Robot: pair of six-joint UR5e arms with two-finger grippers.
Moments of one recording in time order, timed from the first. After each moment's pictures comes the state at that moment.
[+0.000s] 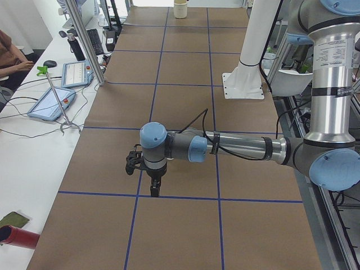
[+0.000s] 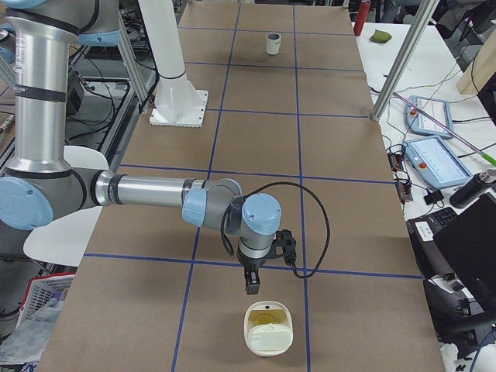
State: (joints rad) left arm -1.53 -1.51 -1.71 -1.60 -2.27 -0.09; right arm 1.66 -1.70 1.71 -1.74 2.24 -0.32
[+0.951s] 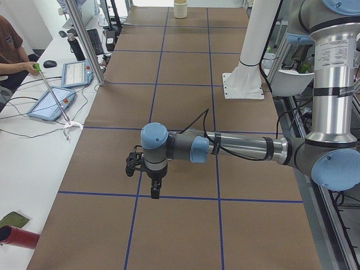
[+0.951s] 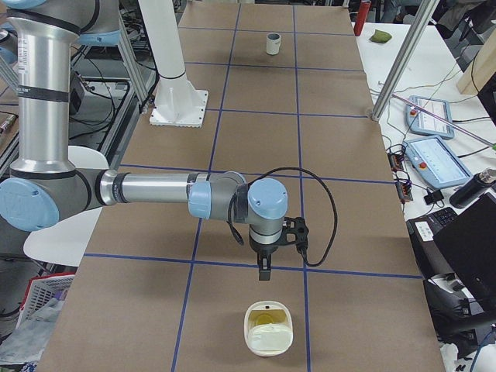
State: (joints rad) left arm -1.54 -1.50 -1.72 -1.60 -2.26 -0.09; right arm 1.66 -1.67 1.73 -1.68 2.30 -0.16
